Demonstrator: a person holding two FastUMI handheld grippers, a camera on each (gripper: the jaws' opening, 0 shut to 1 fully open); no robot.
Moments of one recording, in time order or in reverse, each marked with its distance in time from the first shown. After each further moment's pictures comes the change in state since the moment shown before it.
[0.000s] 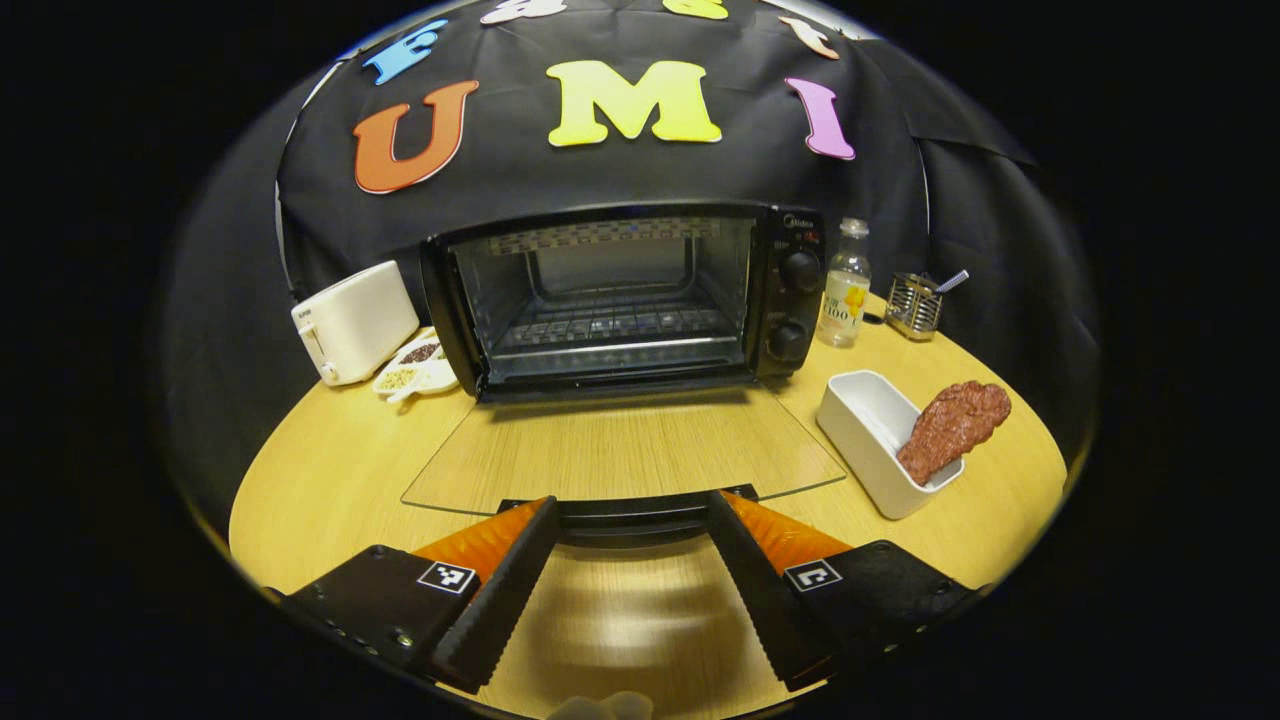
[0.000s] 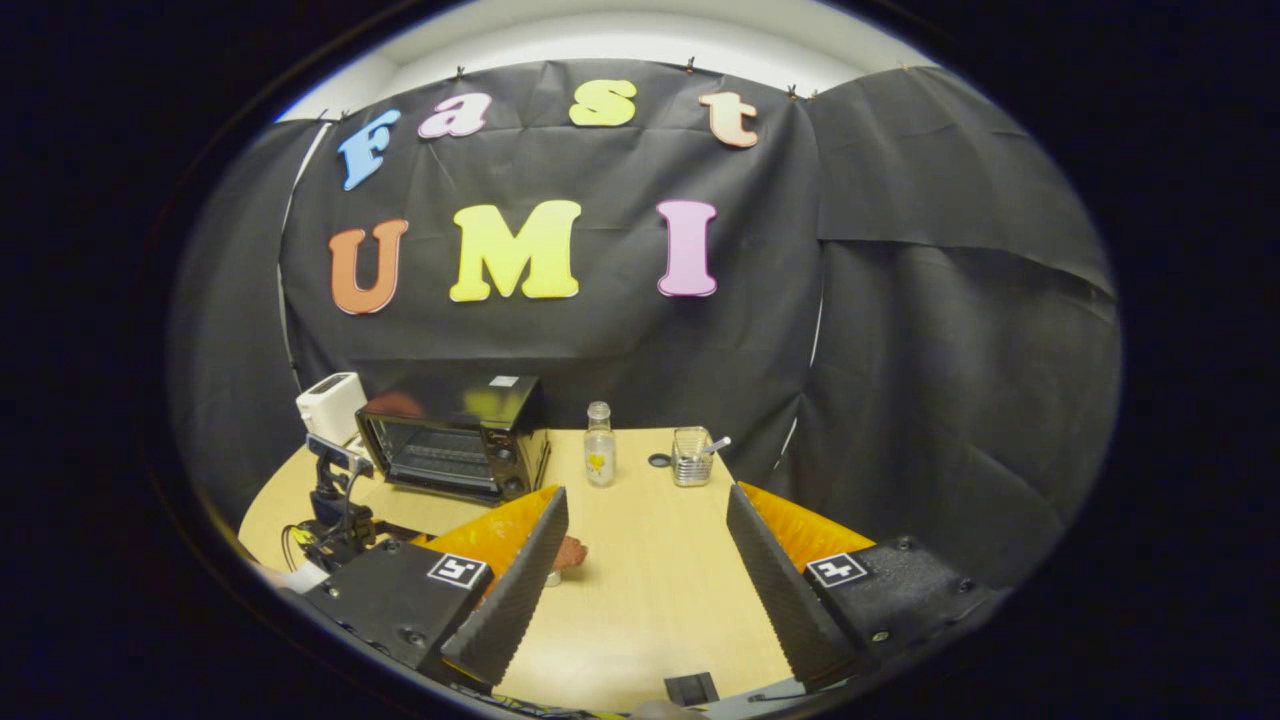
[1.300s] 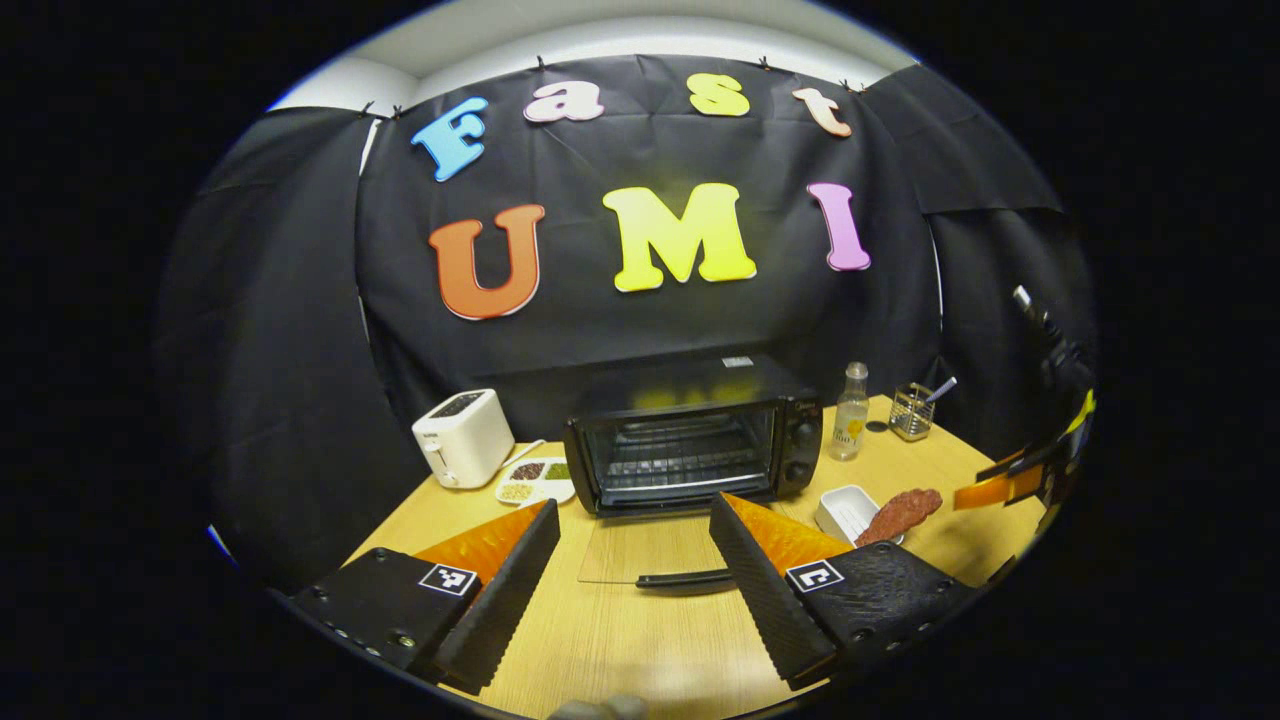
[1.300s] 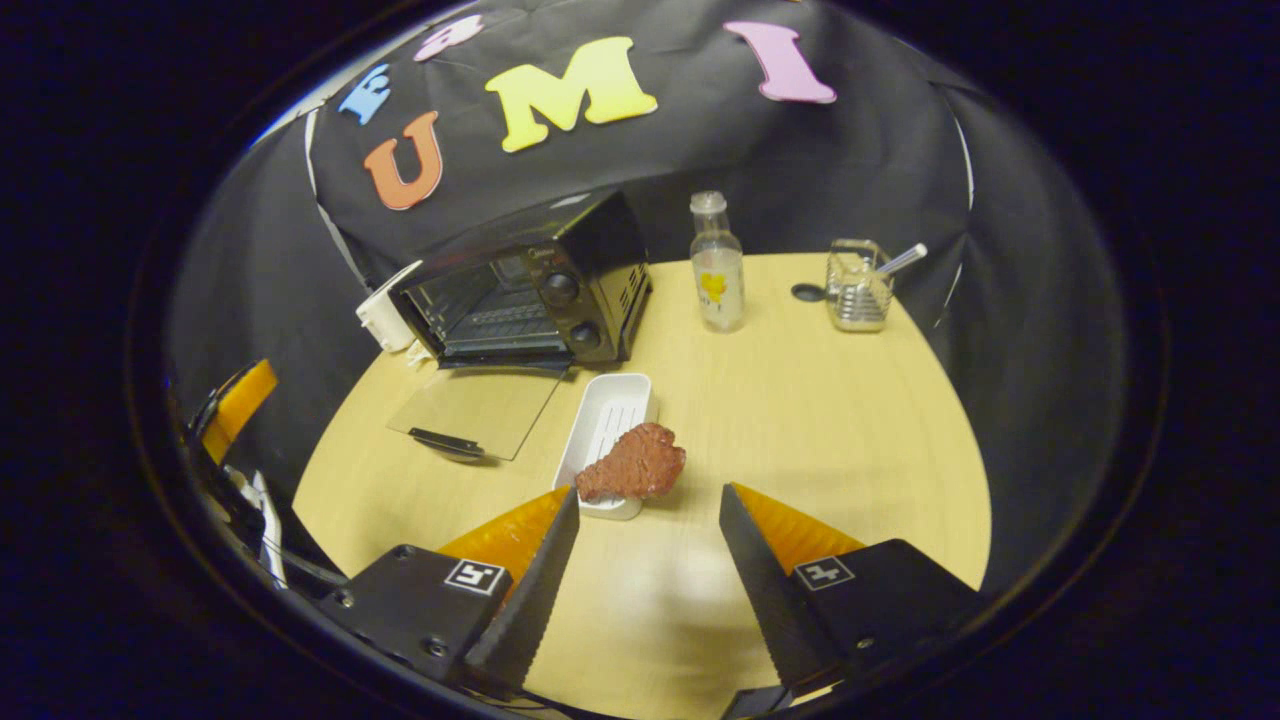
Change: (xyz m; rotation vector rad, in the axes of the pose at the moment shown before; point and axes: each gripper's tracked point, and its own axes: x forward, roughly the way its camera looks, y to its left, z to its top) left arm -0.188 0.059 0.144 -0.006 -0.357 0.184; right arm 0.167 0.080 -0.180 0.105 0.522 0.433
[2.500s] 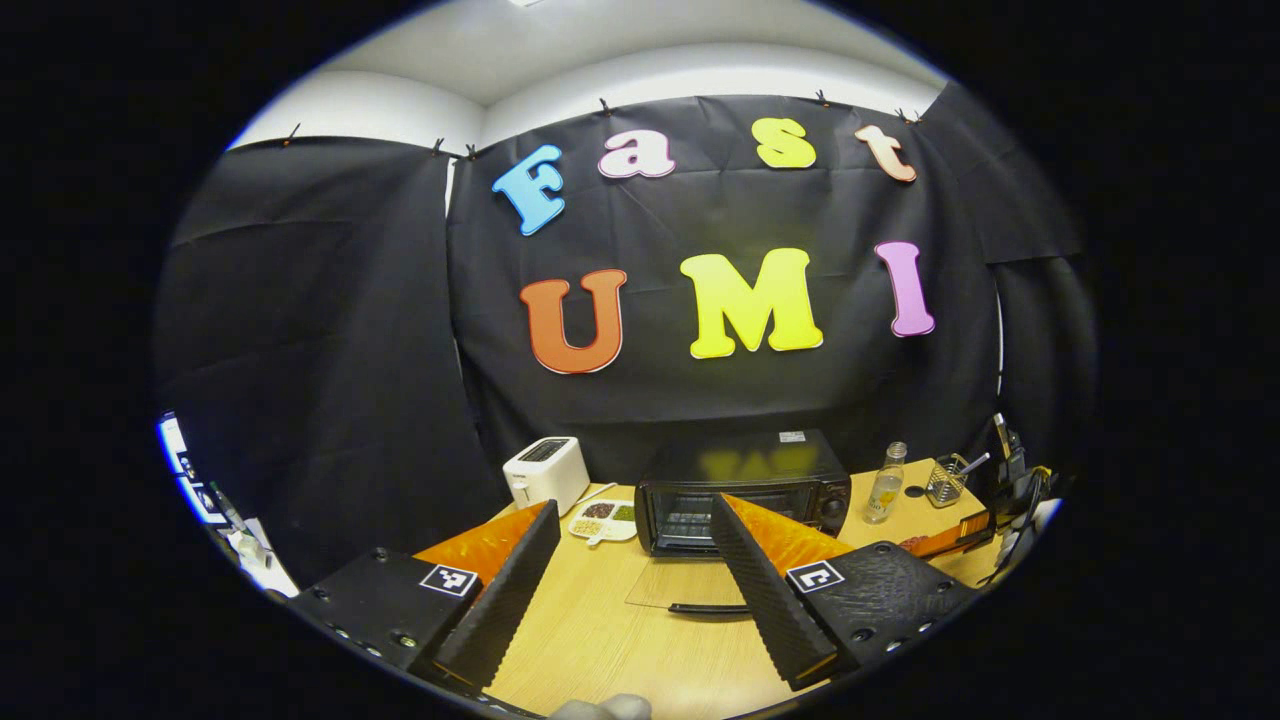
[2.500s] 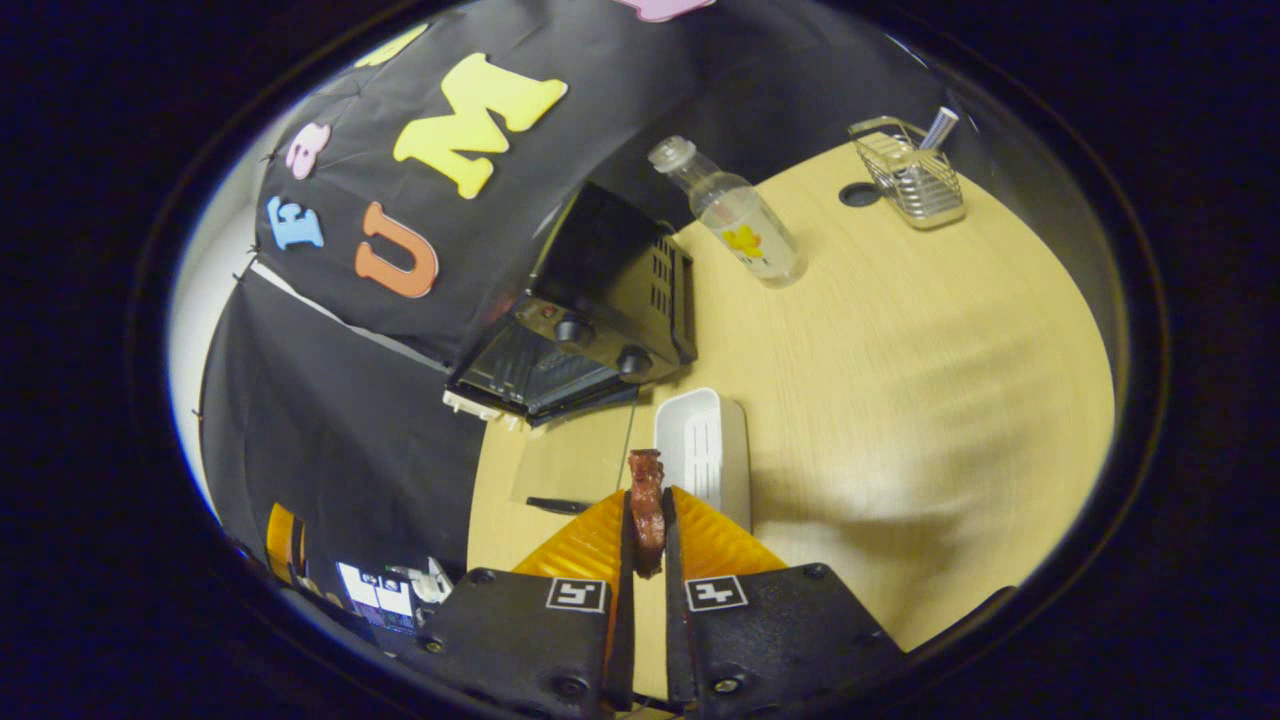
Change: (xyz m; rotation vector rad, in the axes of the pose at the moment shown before) left arm -0.056 0.012 0.078 -0.044 -0.079 0.168; right arm 0.007 0.033 0.056 0.352 0.066 0.324
